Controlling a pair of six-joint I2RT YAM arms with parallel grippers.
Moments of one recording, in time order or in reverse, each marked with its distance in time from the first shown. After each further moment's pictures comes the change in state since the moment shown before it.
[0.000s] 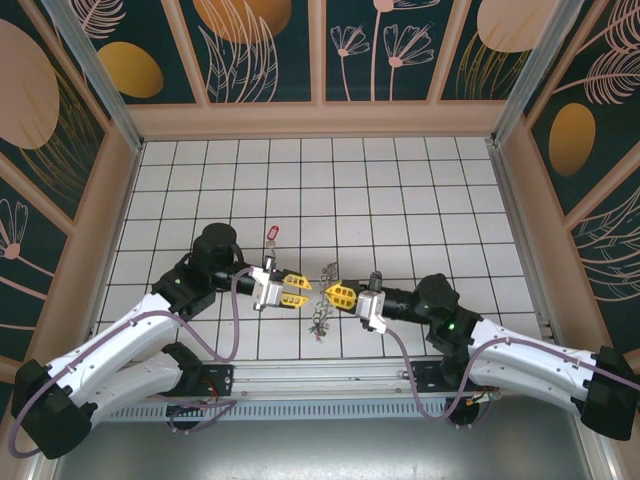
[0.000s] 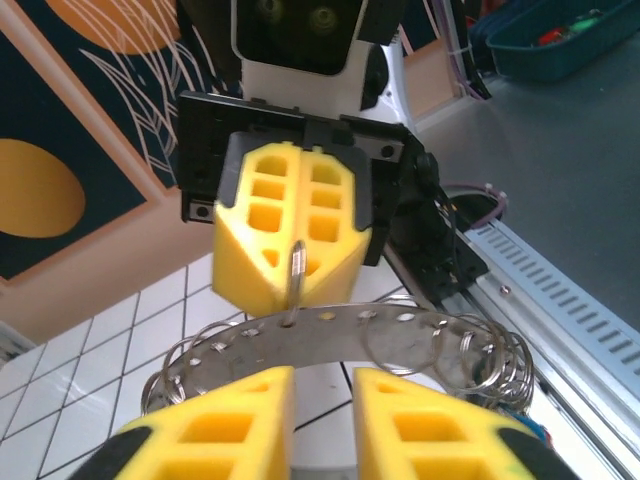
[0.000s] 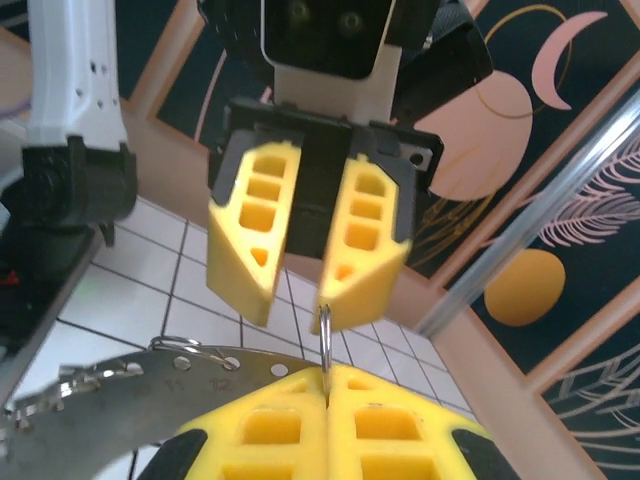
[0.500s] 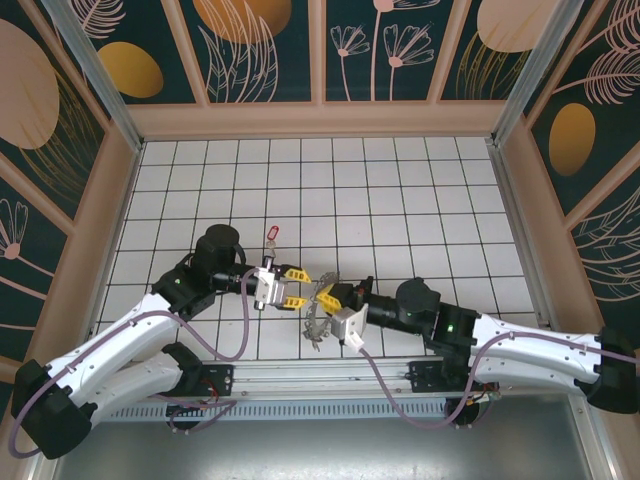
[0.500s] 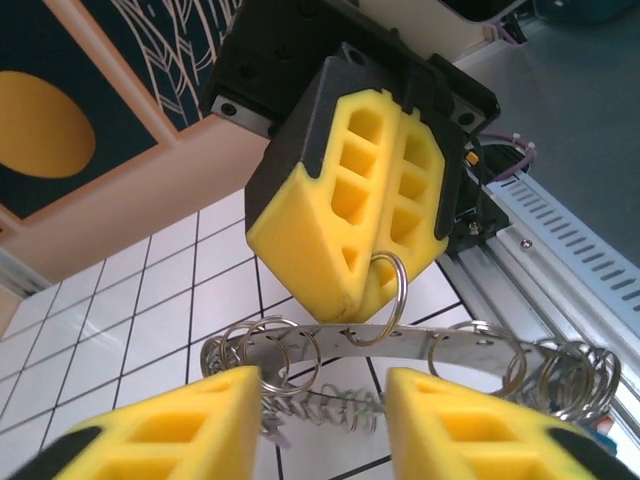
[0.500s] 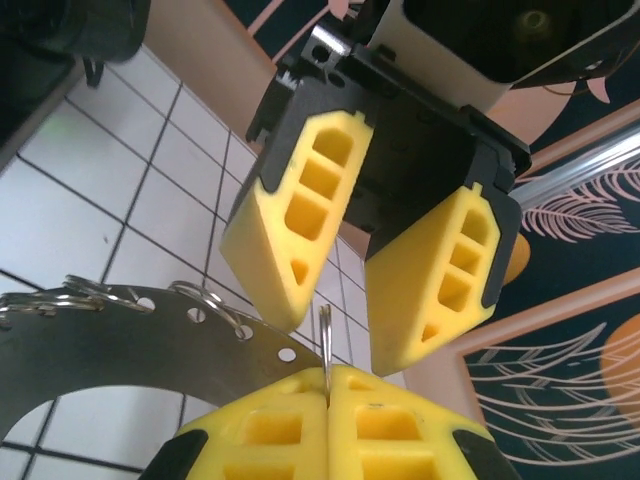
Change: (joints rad) left arm 0.000 0.000 0.001 -0.099 -0.104 0.059; right arm 0.195 0.039 0.132 -0.307 0.330 -0.369
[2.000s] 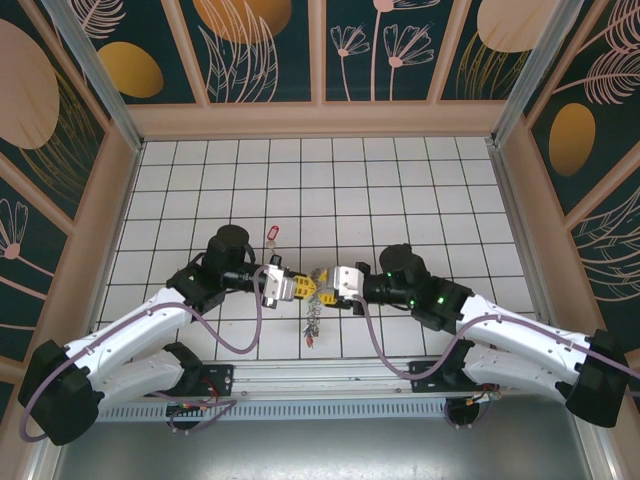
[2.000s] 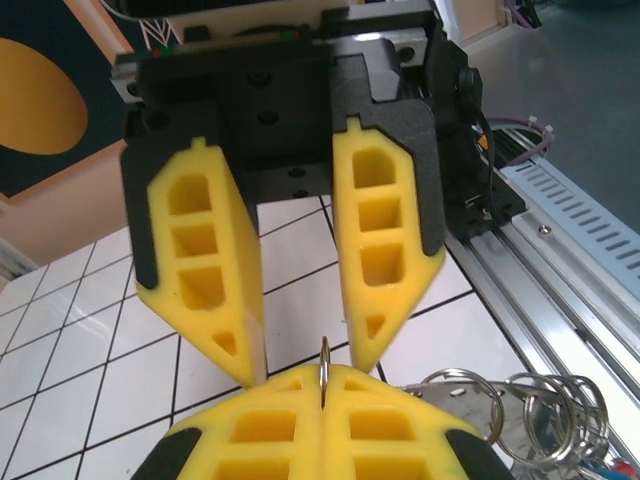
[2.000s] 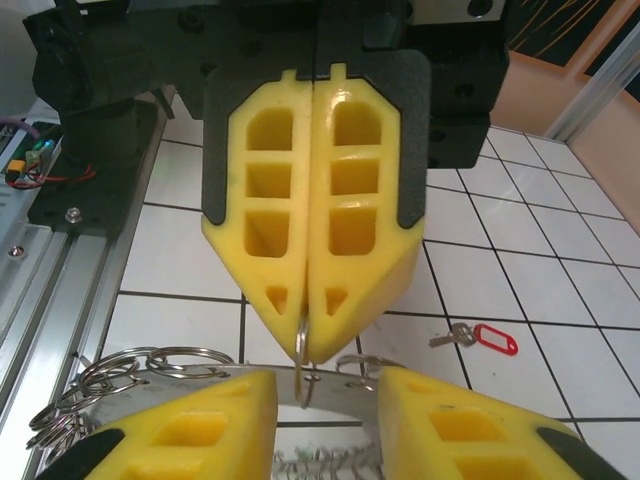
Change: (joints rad) left arm -0.003 0.095 -0.052 0.156 -0.013 -0.036; right arm -0.236 0.168 0.163 -0.267 -0.311 0.474
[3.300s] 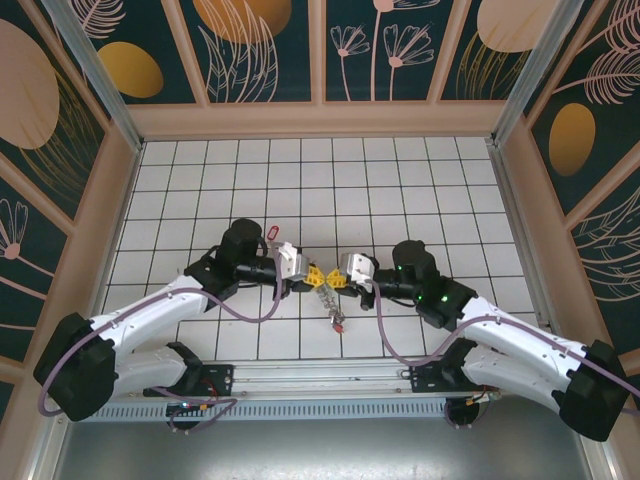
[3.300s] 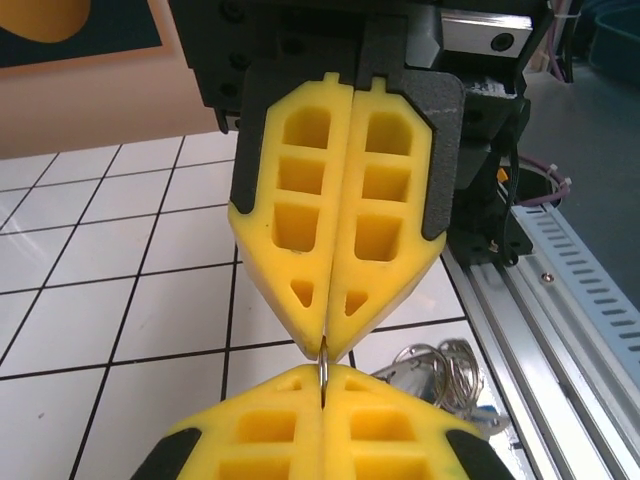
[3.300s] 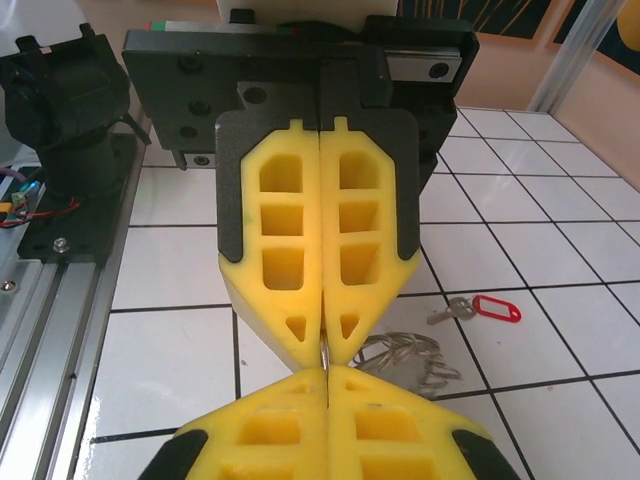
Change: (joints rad) left arm 0.003 0.150 0.021 0.101 -0.035 -0.279; right arm -0.141 -0.029 -0.082 0.093 -0.115 0.115
